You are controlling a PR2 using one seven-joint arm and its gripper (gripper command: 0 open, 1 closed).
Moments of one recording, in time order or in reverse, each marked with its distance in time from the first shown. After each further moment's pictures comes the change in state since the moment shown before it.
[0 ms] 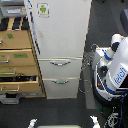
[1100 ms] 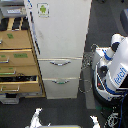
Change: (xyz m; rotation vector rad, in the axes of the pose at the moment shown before) arm 0.069 0.017 0.015 -0.103 -0.084 -0.062
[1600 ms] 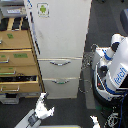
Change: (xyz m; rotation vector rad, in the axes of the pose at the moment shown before) arm 0.092 0.047 0.022 -0.046 -0.088 -0.031
